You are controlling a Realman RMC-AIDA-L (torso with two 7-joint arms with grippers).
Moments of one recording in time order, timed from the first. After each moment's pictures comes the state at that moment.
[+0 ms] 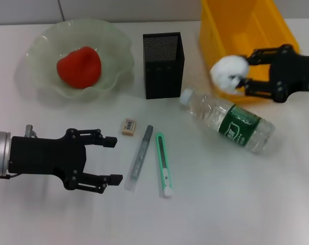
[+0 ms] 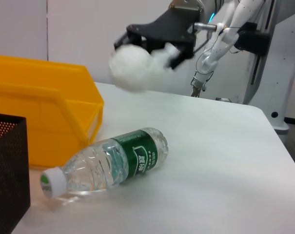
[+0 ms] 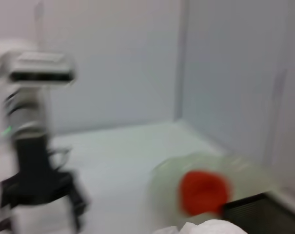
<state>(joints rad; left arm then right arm) -0.49 -2.01 0.85 0.61 2.05 1.69 -1.14 0.57 2.04 -0.61 -0.80 -2.01 -1.66 1.27</state>
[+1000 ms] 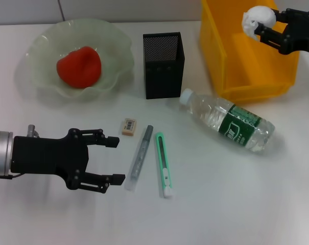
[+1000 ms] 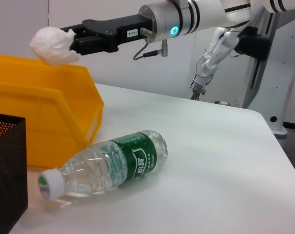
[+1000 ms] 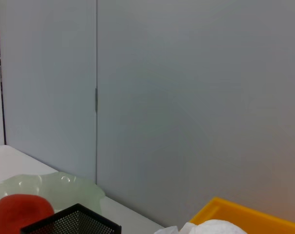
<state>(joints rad) -0.49 -2.02 0.85 0.61 2.05 1.70 -1.16 0.56 2.08 -0.60 -0.72 -1.84 -1.21 1.22</state>
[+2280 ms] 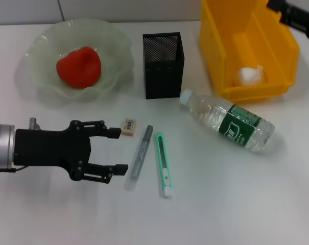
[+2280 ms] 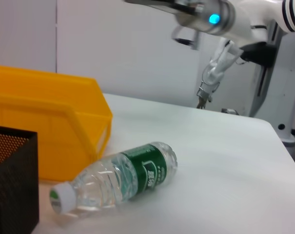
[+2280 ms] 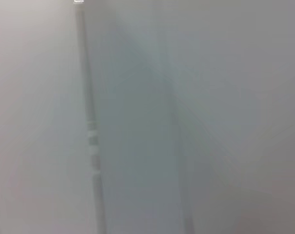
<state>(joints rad) -0.51 -2.02 0.82 0.60 2.04 1.69 -1.16 0.48 2.02 -0.60 -0.62 -1.52 -1.63 1.18</state>
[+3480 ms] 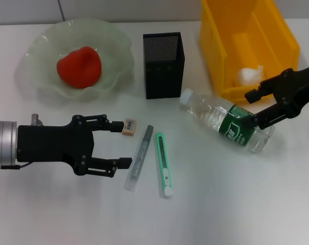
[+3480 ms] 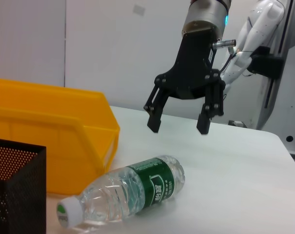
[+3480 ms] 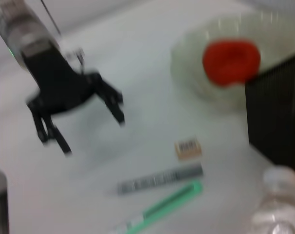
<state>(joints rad) -0.51 -2.04 0.78 0.60 2.04 1.69 -1.15 0.75 1.99 -0.78 -0.99 -2.42 -1.83 1.86</state>
